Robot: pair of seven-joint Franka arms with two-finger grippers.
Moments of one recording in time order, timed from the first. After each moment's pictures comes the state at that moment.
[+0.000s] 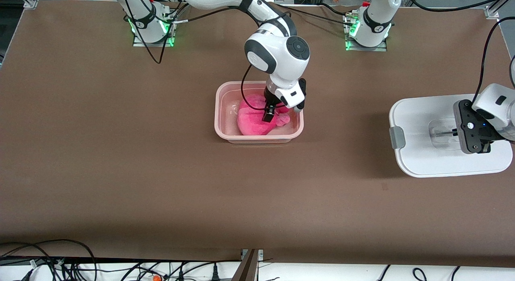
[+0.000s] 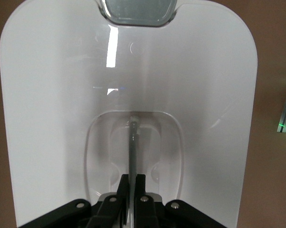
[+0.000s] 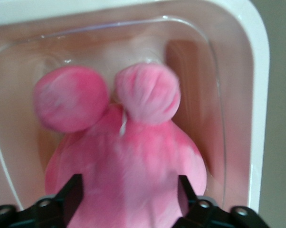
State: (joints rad) left arm 0.04 0.42 -0.01 -1.23 0.11 1.45 1.50; right arm 0.96 0.84 -0.04 -1.09 -0.18 1.82 -0.41
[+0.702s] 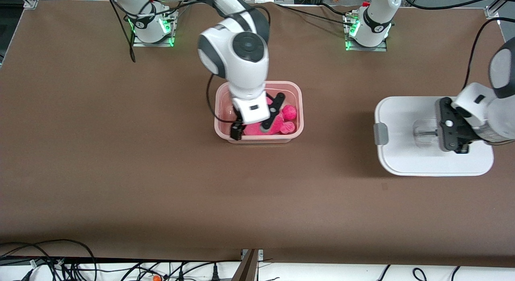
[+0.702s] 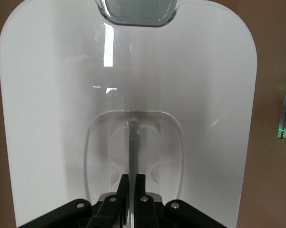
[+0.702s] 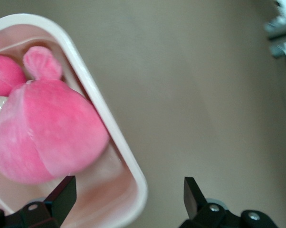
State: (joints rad) left arm -0.02 0.43 -0.06 -1.23 0.10 1.45 1.50; right arm 0.75 0.67 -0.08 -1.05 -0.09 1.77 -0.37
